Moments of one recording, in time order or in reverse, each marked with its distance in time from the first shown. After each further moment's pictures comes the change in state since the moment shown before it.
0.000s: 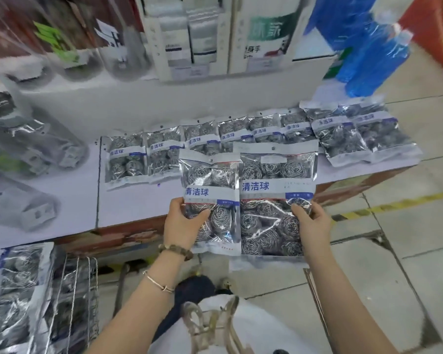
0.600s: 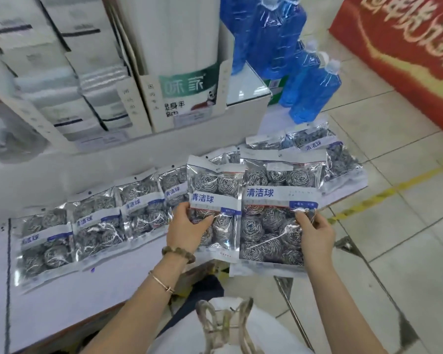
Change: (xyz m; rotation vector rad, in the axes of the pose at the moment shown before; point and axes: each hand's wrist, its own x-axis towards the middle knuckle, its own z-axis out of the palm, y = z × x) left_hand 0.132 0.114 0.158 0.152 -0.236 0.138; right_hand 0.165 -0.046 -0.048 0.025 0.308 0.042
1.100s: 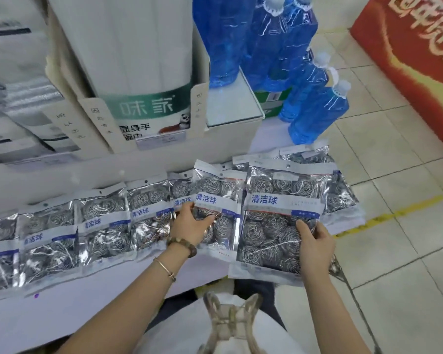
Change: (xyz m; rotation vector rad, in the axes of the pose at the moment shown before) left_hand 0.097 0.064 0.092 0.120 -0.044 -0.142; right_hand 0.135 -0.021 0.004 -0.093 -0.013 -0.019
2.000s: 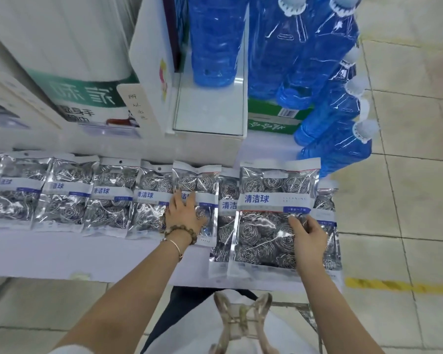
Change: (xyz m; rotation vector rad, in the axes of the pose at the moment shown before) left_hand 0.070 0.066 0.140 0.466 0.085 -0.220; right_hand 0.228 -0.017 -0.013 -0.128 -0.466 -0.004
